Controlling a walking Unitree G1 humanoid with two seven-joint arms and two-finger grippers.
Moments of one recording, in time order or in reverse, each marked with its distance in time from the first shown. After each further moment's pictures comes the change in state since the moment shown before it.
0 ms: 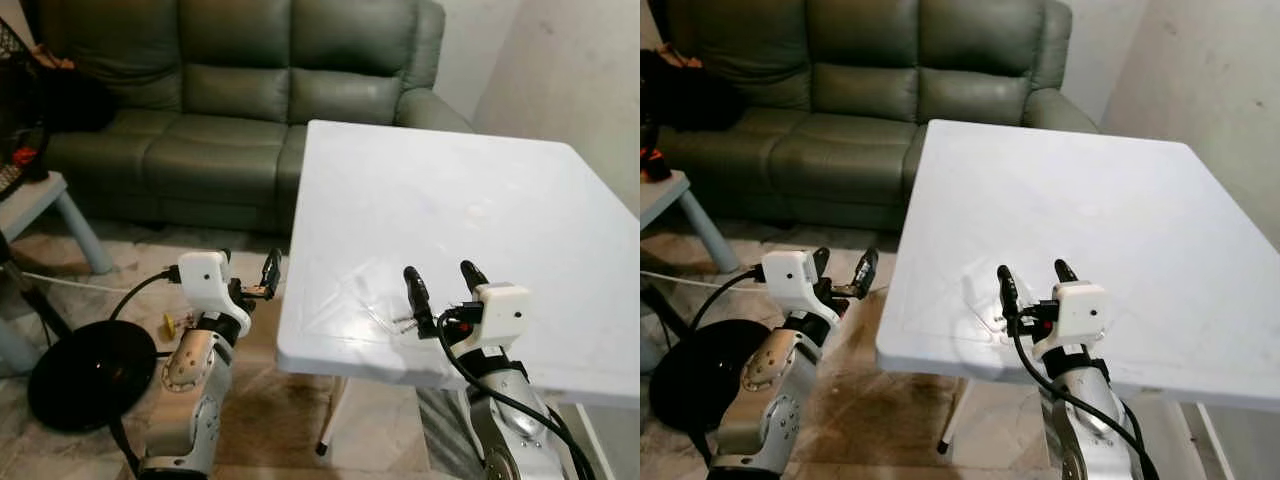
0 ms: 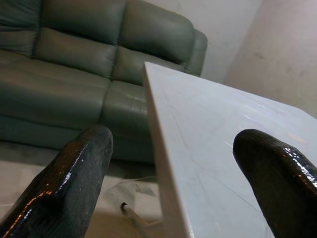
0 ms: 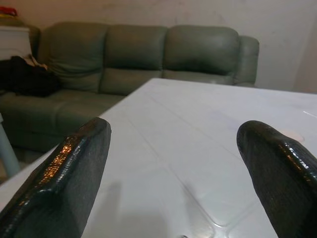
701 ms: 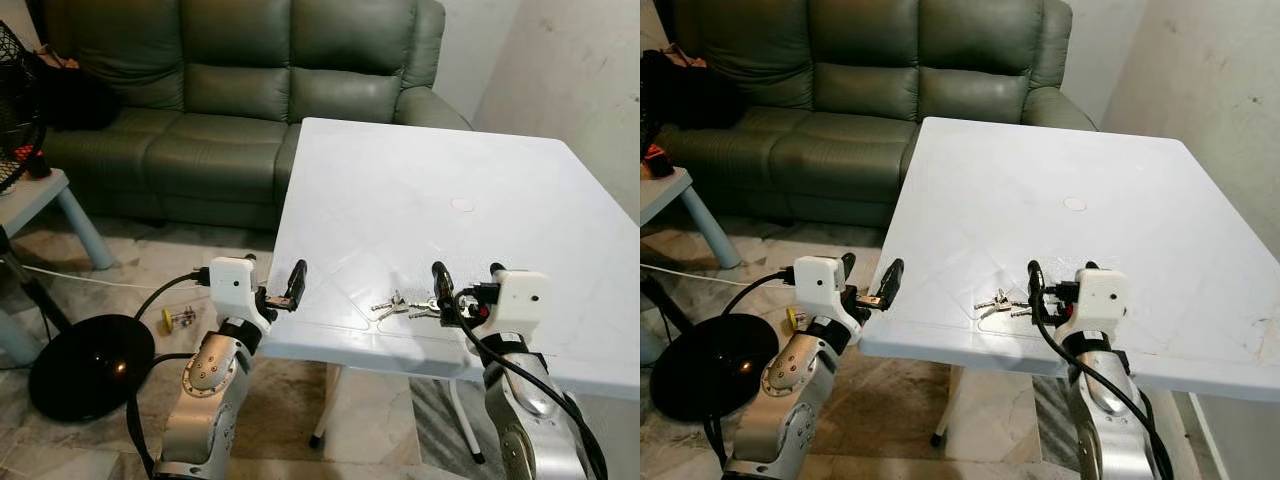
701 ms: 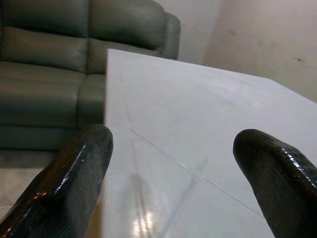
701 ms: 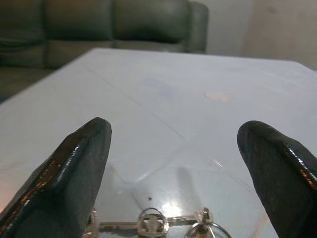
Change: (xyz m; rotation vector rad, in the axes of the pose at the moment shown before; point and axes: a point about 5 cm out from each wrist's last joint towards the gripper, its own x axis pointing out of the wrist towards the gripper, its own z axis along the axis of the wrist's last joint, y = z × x) left arm -0.003 -0.026 -0.013 0.072 0.058 -0.118; right arm 0.016 -0.023 -0.002 -0.043 0.149 -0.222
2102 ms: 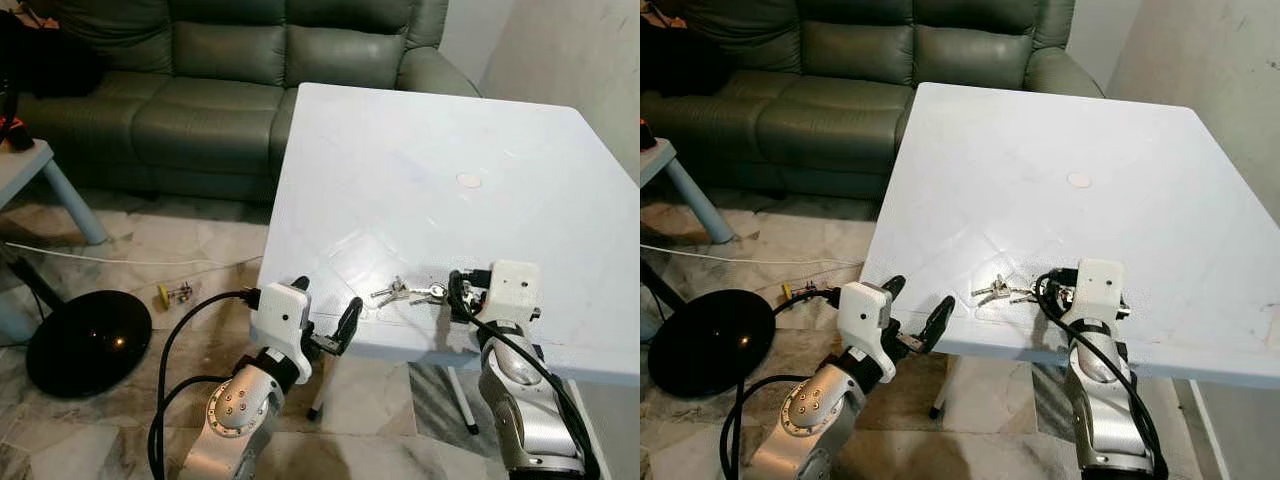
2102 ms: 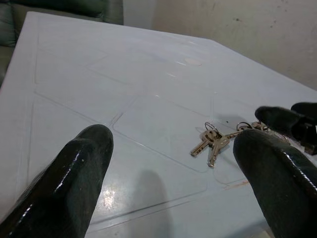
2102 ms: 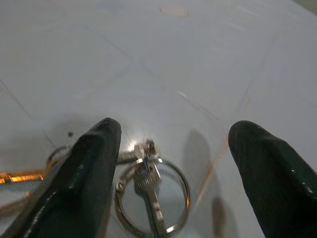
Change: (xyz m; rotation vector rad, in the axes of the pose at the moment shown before) left arm -0.025 -0.048 0.000 0.038 0.040 -0.205; right arm 0.012 -0.013 -0.016 -0.063 0.192 -0.166
